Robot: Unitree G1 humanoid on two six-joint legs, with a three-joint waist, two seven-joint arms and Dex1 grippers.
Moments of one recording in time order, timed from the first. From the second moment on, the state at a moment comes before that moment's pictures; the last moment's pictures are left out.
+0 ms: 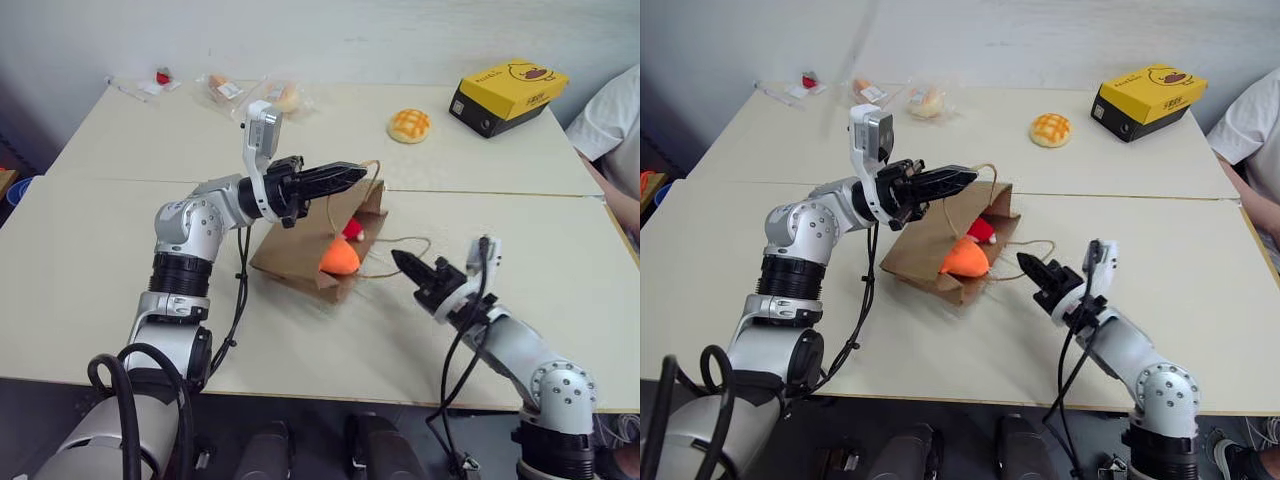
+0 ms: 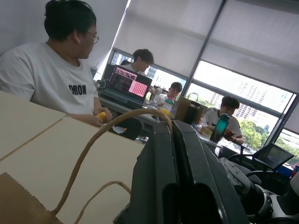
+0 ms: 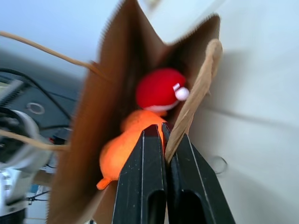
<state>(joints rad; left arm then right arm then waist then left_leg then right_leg) -1.02 0.30 0.07 0.42 -0.70 0.72 -1.19 -0.14 -0.30 -0.26 -0.42 1.61 0.76 -0.22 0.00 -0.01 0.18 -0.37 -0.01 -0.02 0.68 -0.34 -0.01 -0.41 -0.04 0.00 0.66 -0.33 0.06</state>
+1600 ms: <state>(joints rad) -0.82 0.37 0.30 0.27 -0.77 0.67 -0.92 -0.45 -0.44 -0.12 -0.38 1.24 0.70 0.23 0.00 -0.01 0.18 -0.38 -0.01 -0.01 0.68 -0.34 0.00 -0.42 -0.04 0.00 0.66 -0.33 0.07</state>
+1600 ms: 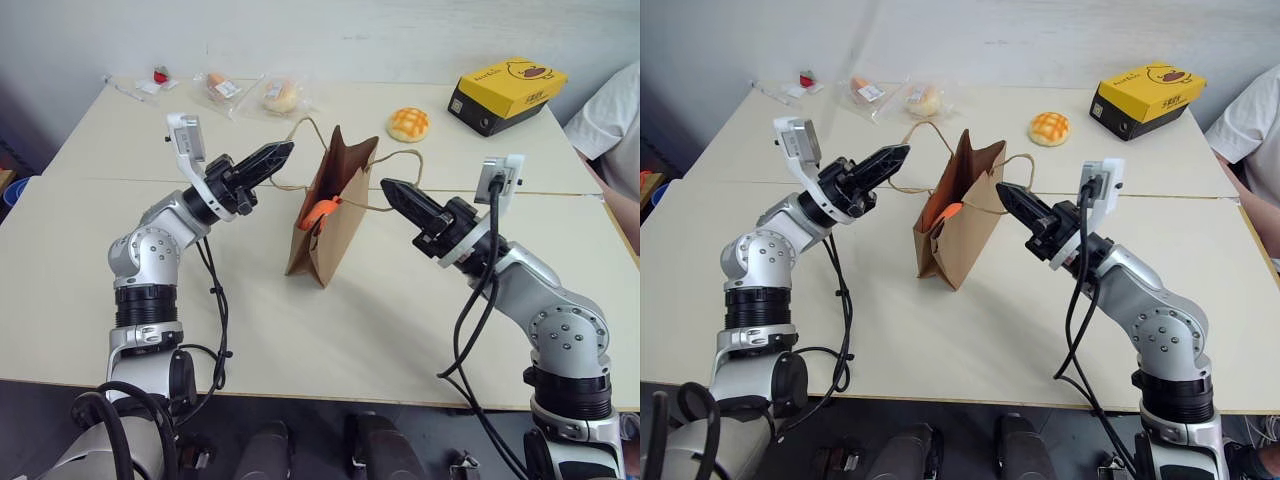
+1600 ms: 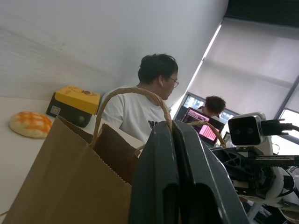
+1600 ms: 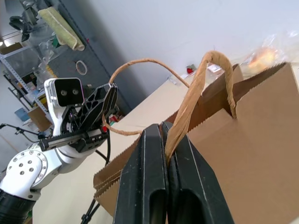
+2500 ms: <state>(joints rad) -0.38 0.59 0.21 -0.08 -0.66 0.58 -0.96 -0.30 -0.62 0.10 -0.31 0.58 0.43 0.67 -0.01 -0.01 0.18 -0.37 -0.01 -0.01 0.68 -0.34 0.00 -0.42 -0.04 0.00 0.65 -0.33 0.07</state>
